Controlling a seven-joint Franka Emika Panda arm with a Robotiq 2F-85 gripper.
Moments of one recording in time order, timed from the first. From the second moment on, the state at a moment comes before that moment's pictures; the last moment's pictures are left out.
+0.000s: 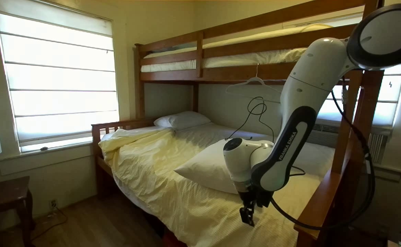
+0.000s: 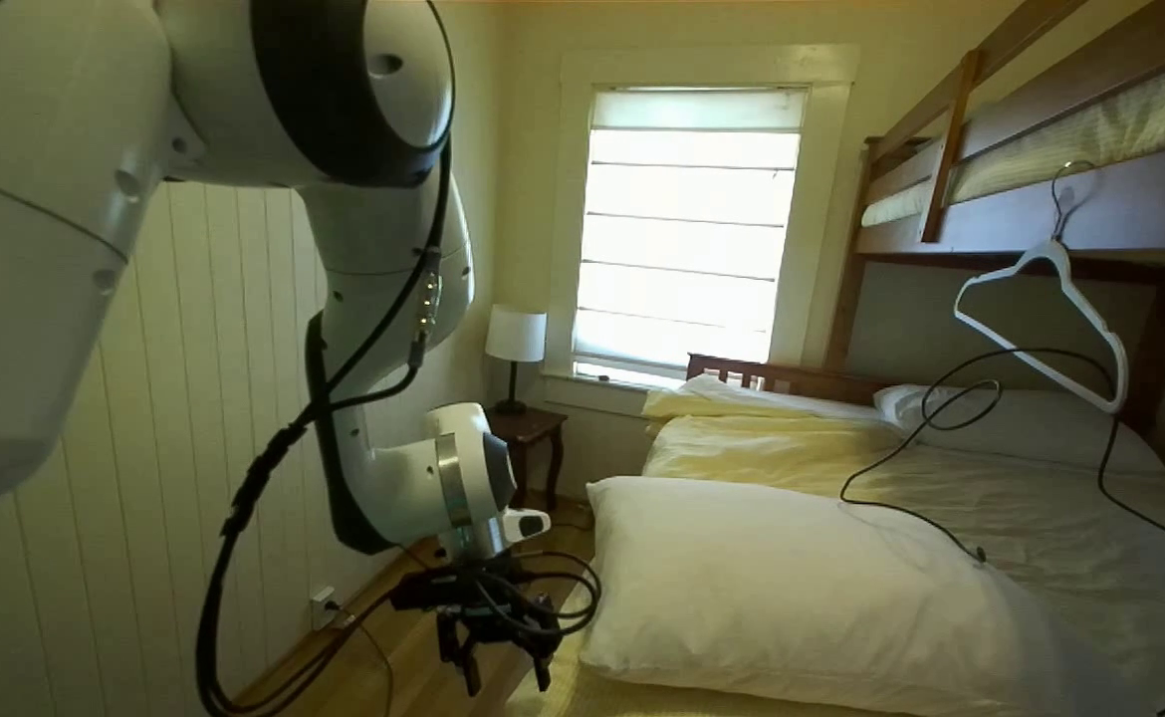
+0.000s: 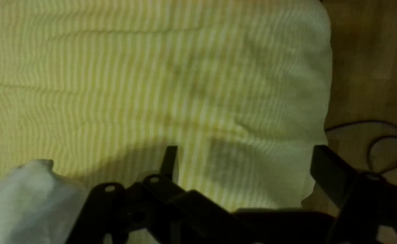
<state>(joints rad) 0.18 0.46 -0.11 -2.27 -0.60 2.48 0.49</state>
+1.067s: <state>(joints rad) 0.26 0.78 -0.16 -1.94 -0.60 2.25 0.62</state>
